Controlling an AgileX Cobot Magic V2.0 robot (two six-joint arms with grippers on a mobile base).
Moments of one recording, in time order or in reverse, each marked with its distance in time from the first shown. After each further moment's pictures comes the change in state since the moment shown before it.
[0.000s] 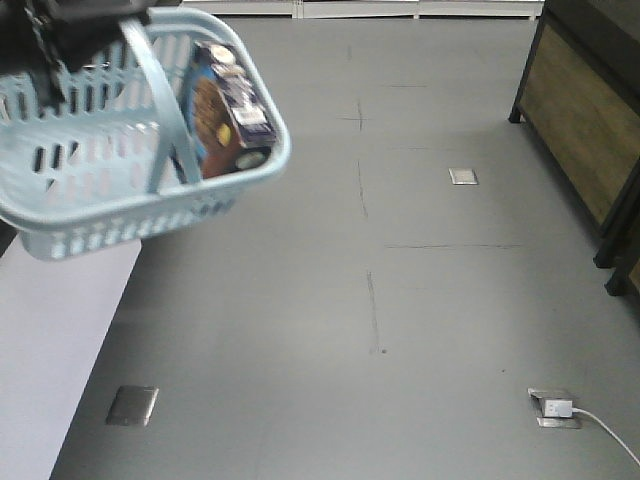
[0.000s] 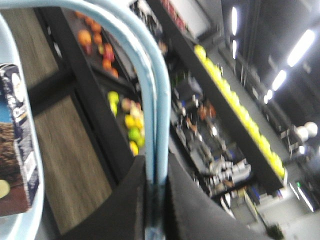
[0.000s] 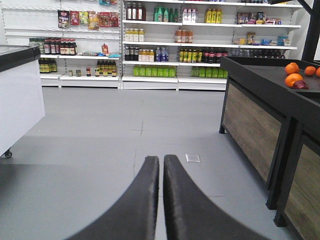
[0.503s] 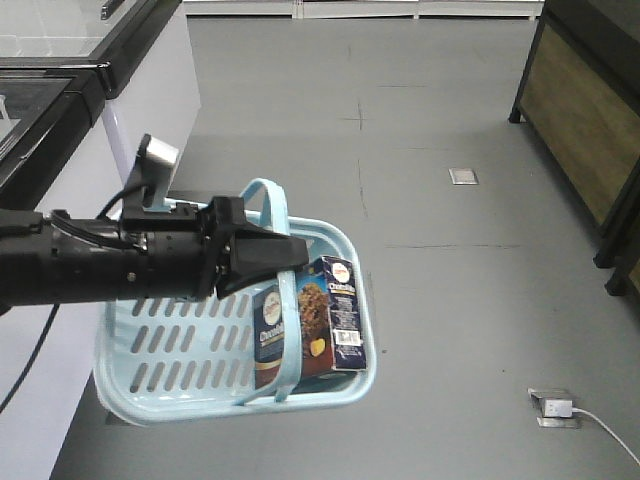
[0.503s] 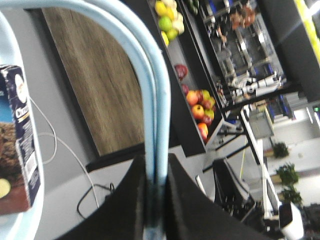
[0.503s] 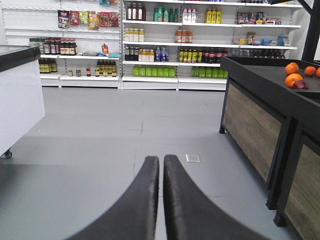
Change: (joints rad) left arm -0.397 -0.032 0.436 -0.023 -0.181 0.235; right arm 0.000 0.000 0.000 0.000 0.000 0.000
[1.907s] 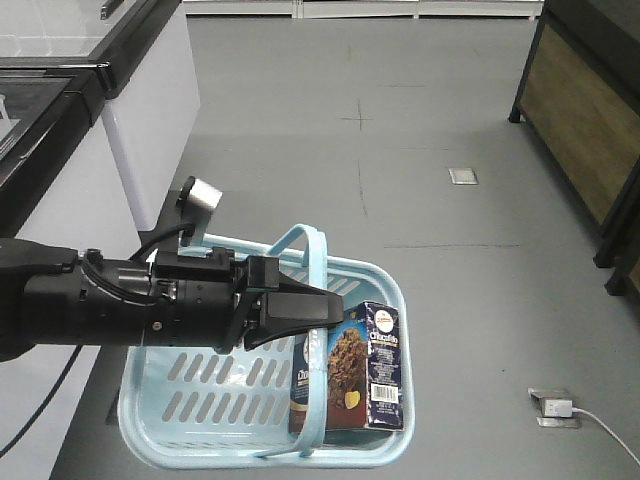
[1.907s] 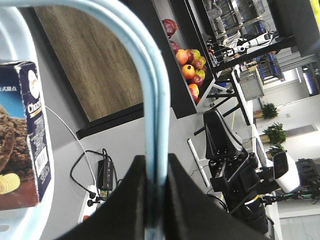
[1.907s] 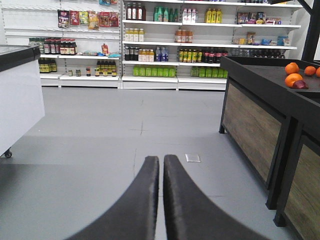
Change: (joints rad) left arm -0.096 0.000 0.052 -0.012 0.027 0.042; right arm 0.000 0.000 0.000 0.000 0.000 0.000
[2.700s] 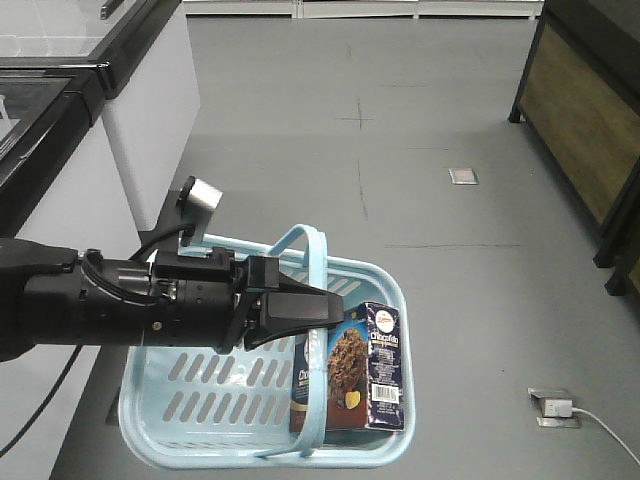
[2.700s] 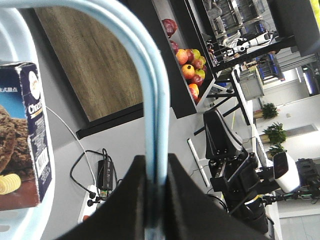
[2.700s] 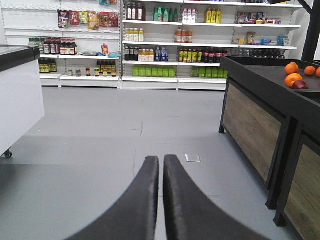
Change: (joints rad) left arm 0.000 0.000 0.000 0.000 0.000 0.000; right arm 0.000 0.000 0.000 0.000 0.000 0.000
